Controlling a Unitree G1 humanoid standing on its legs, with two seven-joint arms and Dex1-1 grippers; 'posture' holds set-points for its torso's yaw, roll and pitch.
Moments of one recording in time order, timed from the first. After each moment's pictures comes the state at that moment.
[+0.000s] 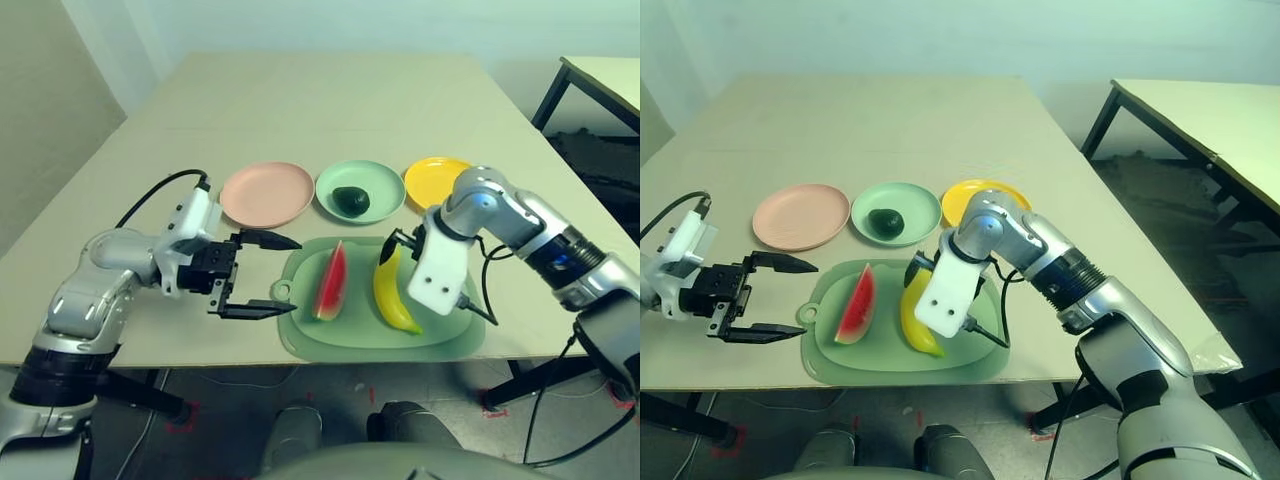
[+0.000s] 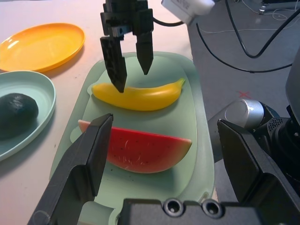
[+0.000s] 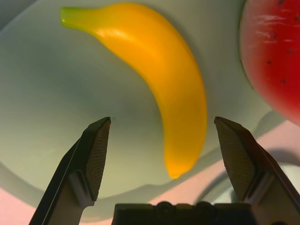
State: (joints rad) left arm -0.19 0.86 0.06 -0.21 -0.55 0.26 -1.41; right arm -0.92 -0.58 0.72 0.32 -0.32 -0.66 1.52
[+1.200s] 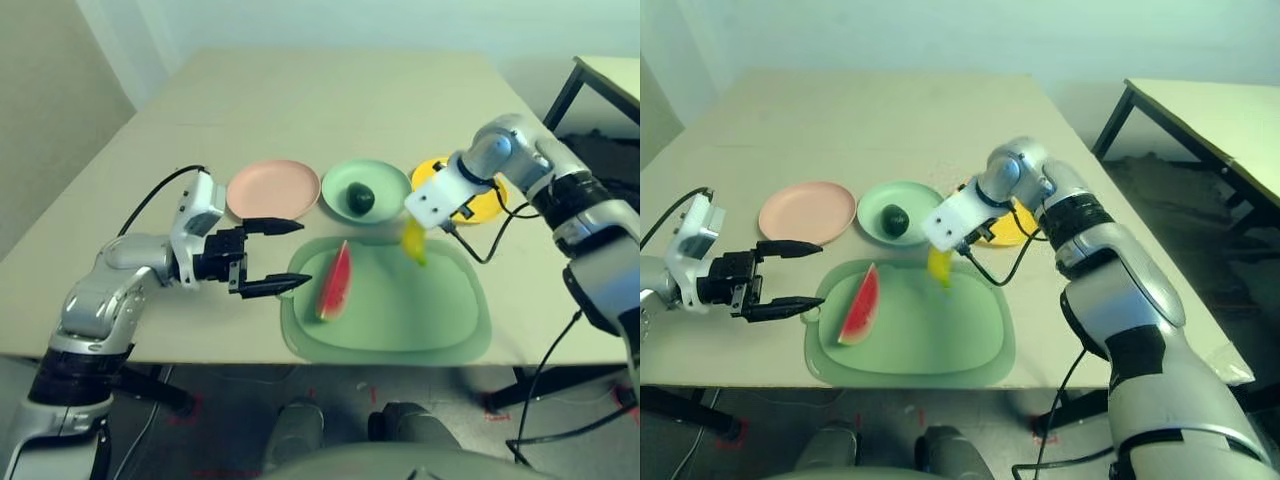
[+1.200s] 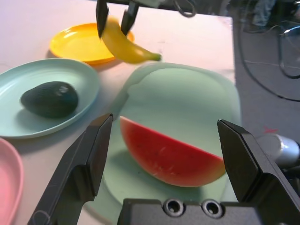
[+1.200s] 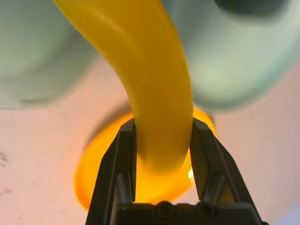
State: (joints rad) left arm -0.24 0.79 0.07 -0.19 -0.57 0.41 -1.20; right arm -1.33 -0.53 0.68 1.13 -0.52 -0.54 1.18
